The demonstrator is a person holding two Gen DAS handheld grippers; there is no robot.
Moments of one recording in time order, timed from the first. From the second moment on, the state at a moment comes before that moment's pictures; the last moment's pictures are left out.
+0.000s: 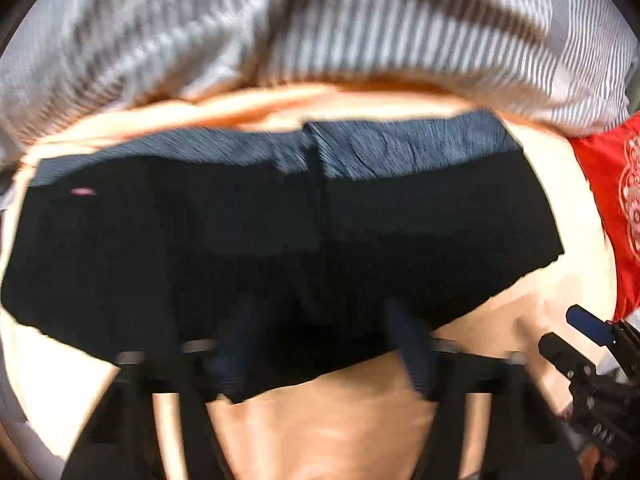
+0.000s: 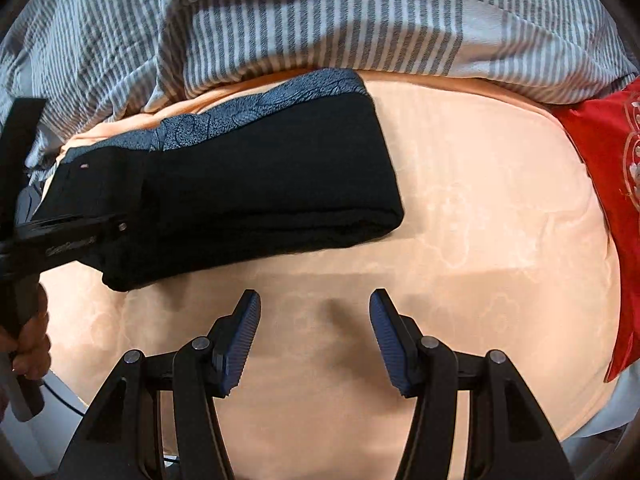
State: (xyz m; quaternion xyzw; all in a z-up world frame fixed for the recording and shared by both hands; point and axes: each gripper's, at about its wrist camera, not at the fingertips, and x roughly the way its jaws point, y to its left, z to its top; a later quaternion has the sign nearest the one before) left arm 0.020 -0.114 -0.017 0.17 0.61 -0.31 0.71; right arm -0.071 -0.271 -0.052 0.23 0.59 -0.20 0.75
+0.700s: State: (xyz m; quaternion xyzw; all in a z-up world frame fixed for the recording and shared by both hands) left arm 0.031 -0.144 -0.051 0.17 0.65 -0.23 0.71; right arm -0.099 -0.292 -0.047 0.27 0.59 -0.21 0.73
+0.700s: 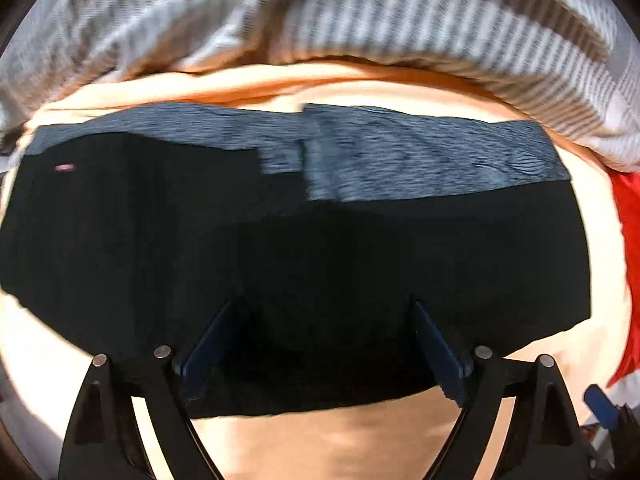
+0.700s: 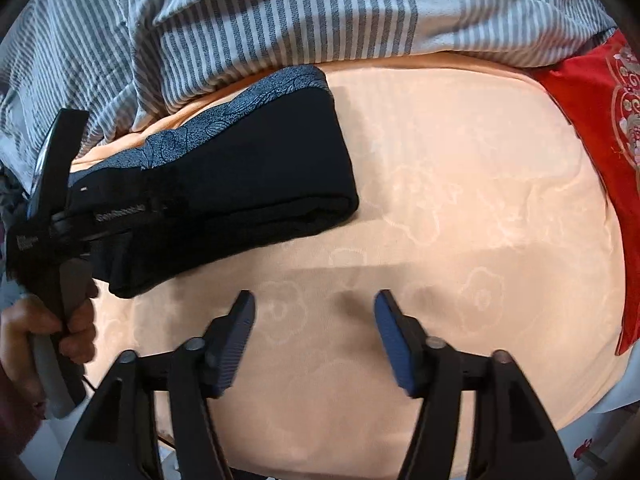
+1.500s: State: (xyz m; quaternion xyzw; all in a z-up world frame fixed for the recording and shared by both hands) left arm 0.024 -0.035 0.002 0.13 0.64 -0.15 0.74; right arm -0.041 -0.236 -0.035 0.21 0.62 -0.11 0.74
